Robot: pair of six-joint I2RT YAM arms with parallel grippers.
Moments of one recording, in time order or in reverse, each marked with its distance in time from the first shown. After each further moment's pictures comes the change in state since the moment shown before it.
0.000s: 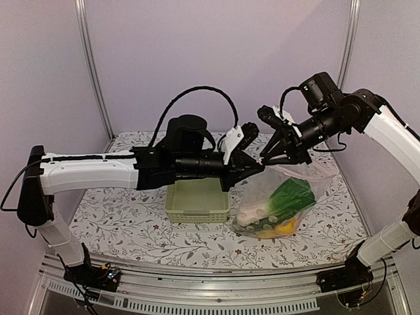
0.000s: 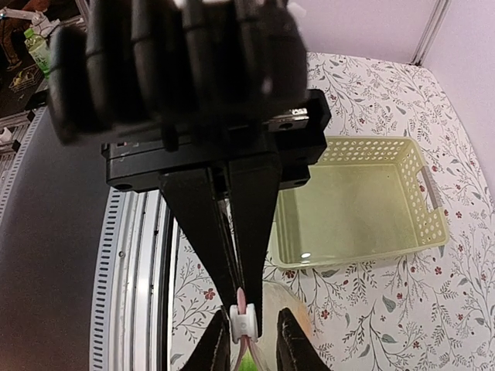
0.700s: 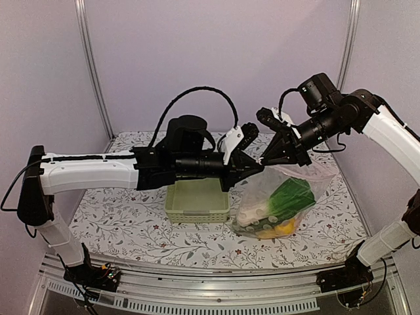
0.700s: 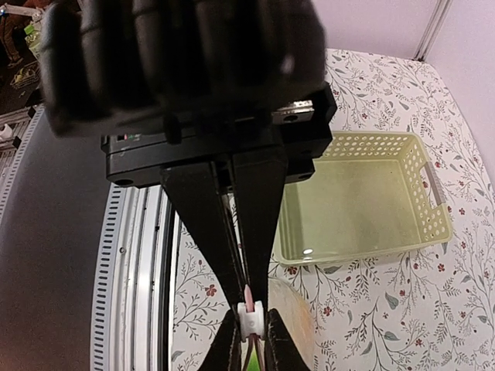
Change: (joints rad) left arm 0.000 0.000 -0.002 0.000 -0.005 0.000; right arm 0.002 0.006 -0.002 -0.011 0.007 -0.006
